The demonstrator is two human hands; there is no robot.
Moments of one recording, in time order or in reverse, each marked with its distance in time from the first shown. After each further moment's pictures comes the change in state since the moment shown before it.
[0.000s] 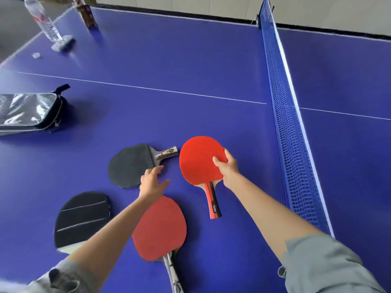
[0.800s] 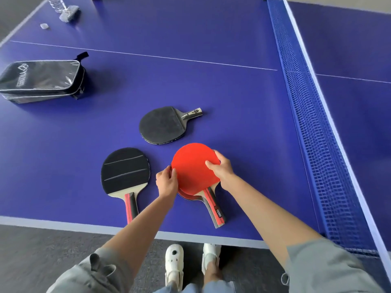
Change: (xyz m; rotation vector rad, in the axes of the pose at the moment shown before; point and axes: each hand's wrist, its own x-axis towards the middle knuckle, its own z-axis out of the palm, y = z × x) left_hand -0.111 -0.107 -0.016 -0.400 0.057 -0.185; right_hand -0.143 0.107 0.084 -0.156 -0.081 0.024
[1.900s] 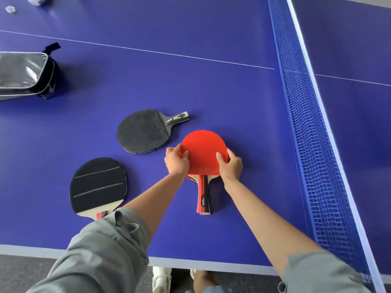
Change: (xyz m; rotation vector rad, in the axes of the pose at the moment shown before) left_hand 0.071 0.064 0.094 0.074 -0.030 0.090; right_hand 0.076 0.010 -0.047 -0.262 0.425 -0.145
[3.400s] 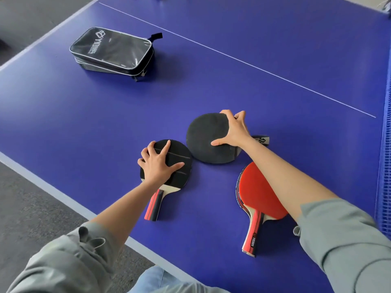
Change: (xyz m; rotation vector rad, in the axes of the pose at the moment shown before) left_hand 0.043 -0.089 -0.186 0.625 0.252 -0.052; right_hand 0.055 -0.188 0.146 -0.609 -0.638 -0.723
